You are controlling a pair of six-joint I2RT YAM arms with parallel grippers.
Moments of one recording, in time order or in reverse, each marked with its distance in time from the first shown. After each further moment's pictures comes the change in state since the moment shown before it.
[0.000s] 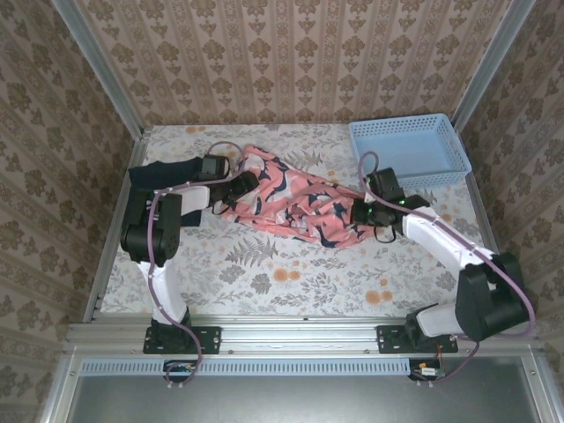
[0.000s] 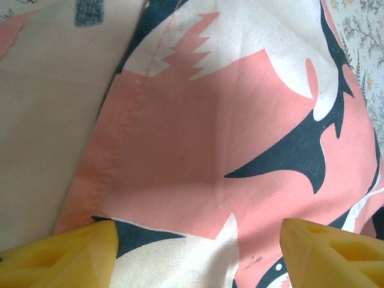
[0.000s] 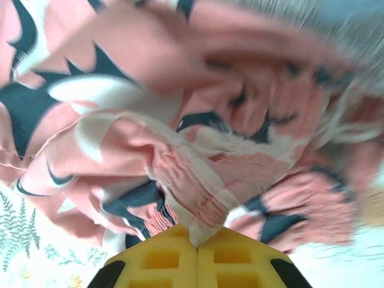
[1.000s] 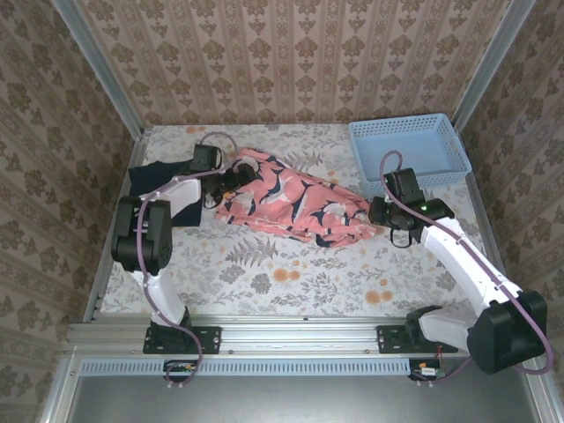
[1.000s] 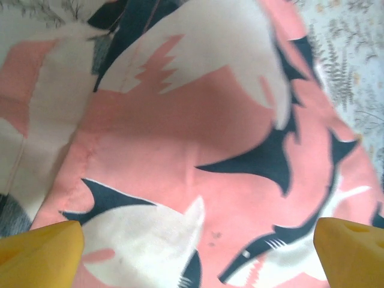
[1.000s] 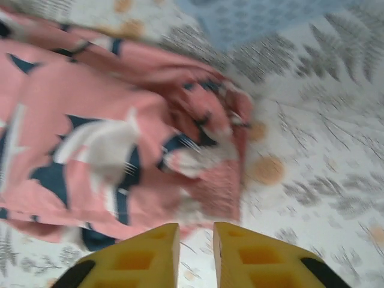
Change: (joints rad) left arm 0.019 -0.127 0.071 -0.241 0.014 0.060; right arm -0.028 -0.163 0.001 -0.150 0.116 0.093
